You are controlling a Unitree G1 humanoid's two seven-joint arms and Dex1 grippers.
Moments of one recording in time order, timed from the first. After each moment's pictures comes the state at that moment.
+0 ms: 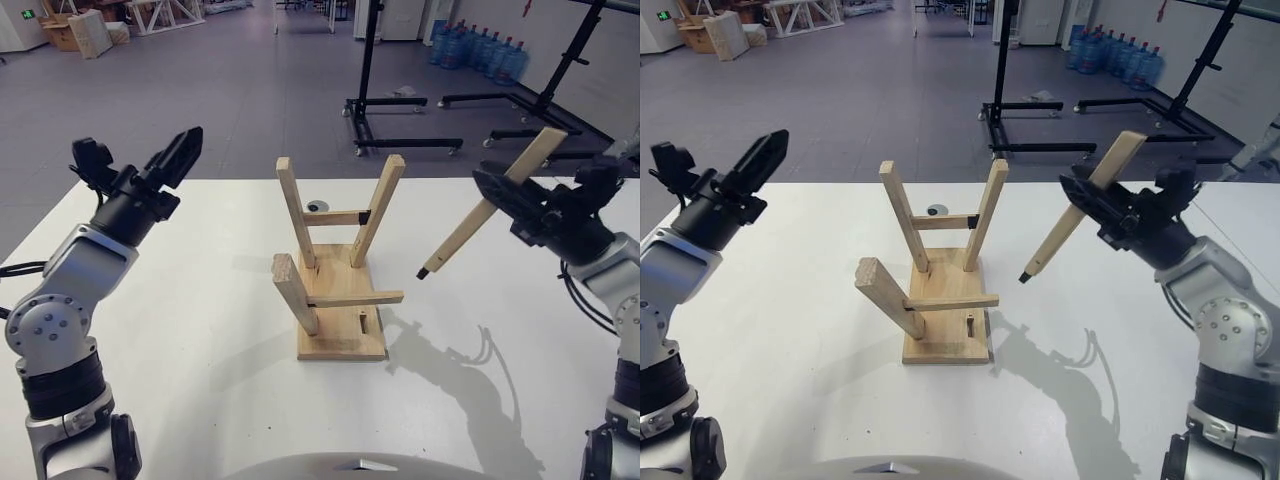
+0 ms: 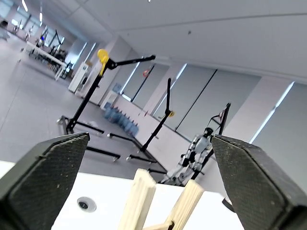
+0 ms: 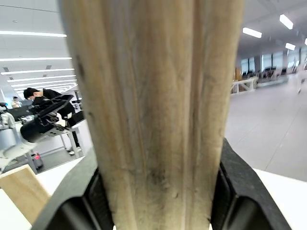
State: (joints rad) left arm -0.31 0.47 0.43 -0.36 -1.33 0.72 -0.04; right arm -0.24 -0.66 -0.45 -0.16 1.06 0.63 0.77
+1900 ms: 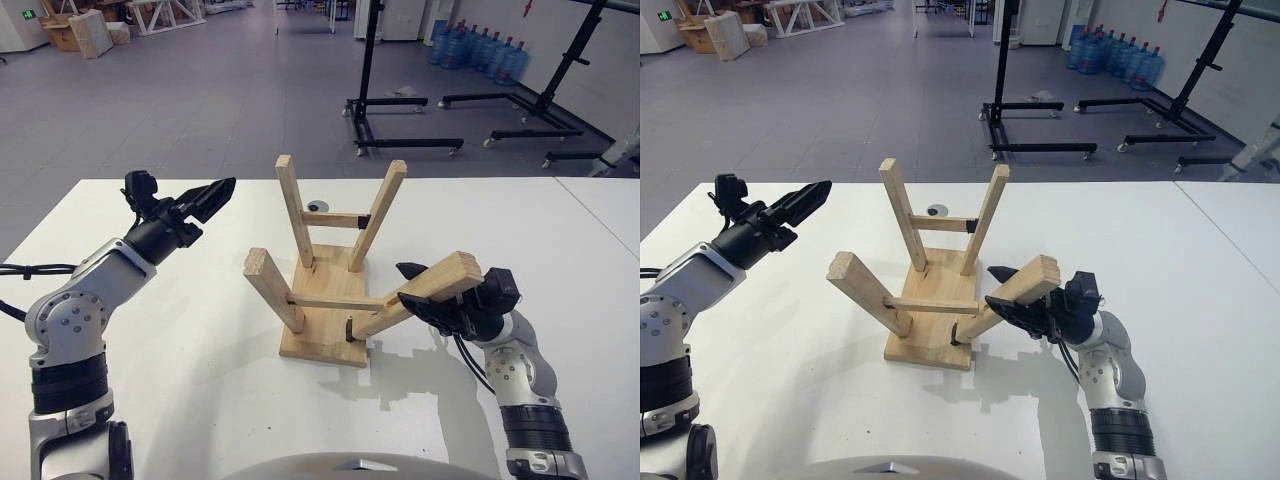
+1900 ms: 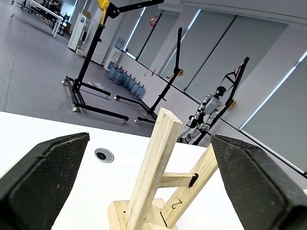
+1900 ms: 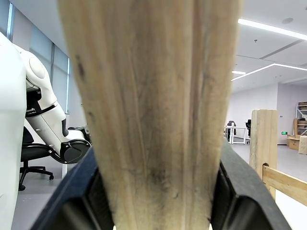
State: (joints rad) left arm -0.30 0.51 0.36 -0.23 -1.17 0.82 -0.23; right arm -0.06 -0.29 -0.15 0.01 0.80 0.03 1.50
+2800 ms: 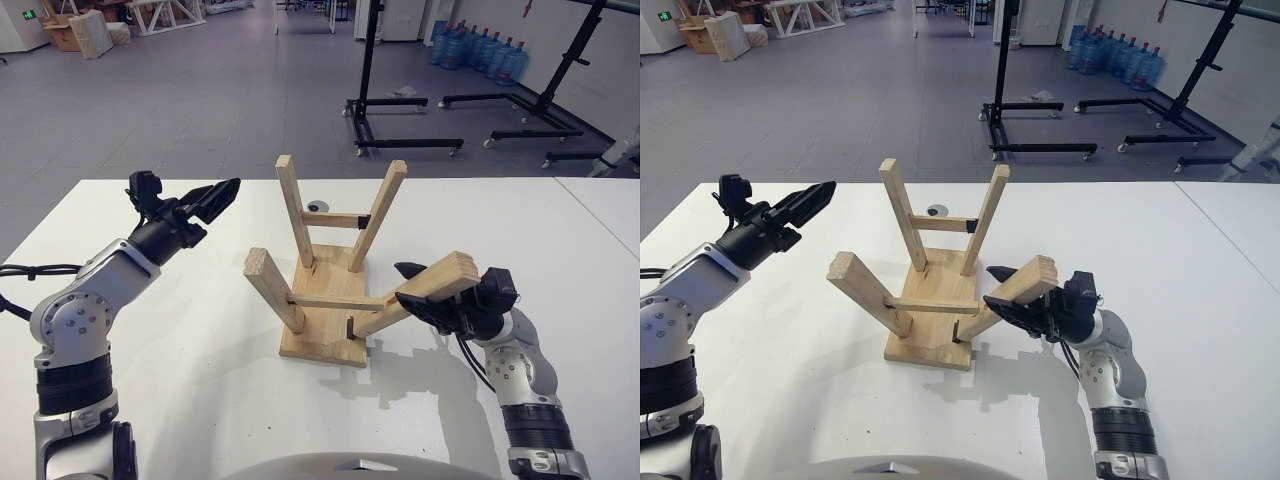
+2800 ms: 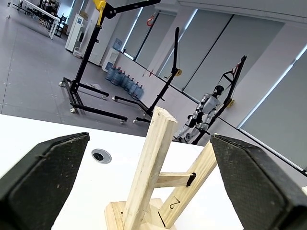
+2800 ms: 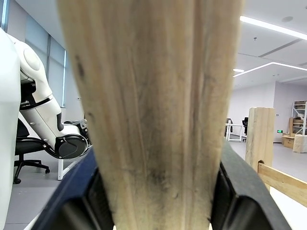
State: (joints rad) left arm -0.29 0.48 0.35 -0.25 -1.15 0.82 -0.23; right arm -0.06 -0.31 -0.14 0.02 0.78 0.00 1.48
